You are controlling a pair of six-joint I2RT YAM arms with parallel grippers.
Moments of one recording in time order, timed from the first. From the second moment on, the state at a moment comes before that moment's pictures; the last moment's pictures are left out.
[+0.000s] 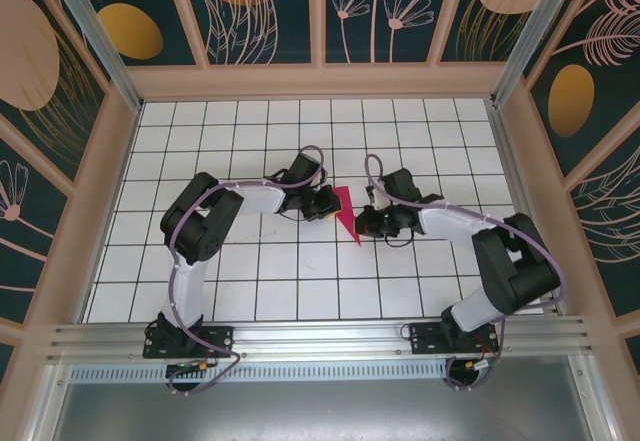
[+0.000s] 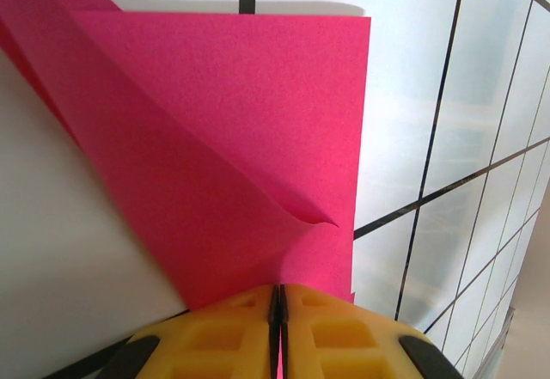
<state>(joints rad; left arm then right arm) -0.64 2.09 1.21 -0.04 0.47 -0.95 0.47 1.55 0.75 -0.25 -0.51 0.50</state>
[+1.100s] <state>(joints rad) -0.64 2.08 1.19 0.04 0.44 -0.81 0.45 1.73 0.79 -0.15 -0.57 0.50</state>
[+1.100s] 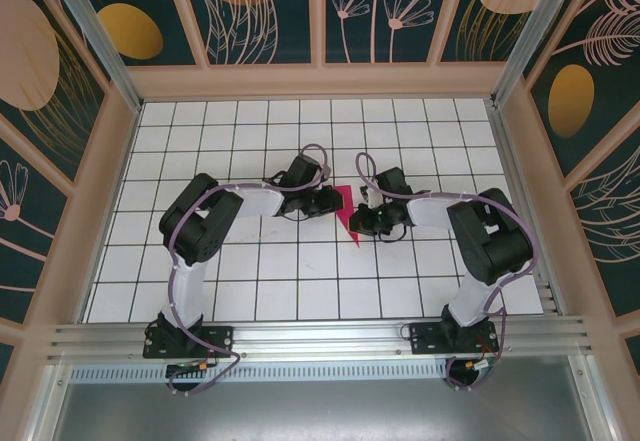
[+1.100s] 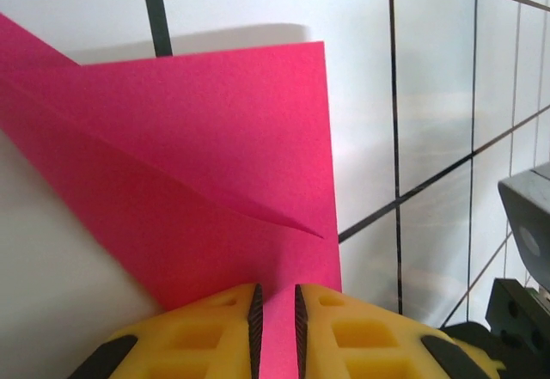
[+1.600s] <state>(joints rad) -0.53 2.10 1.26 -0.02 0.38 -0.75 0.44 1.73 0.76 -0.10 -0.60 0.49</state>
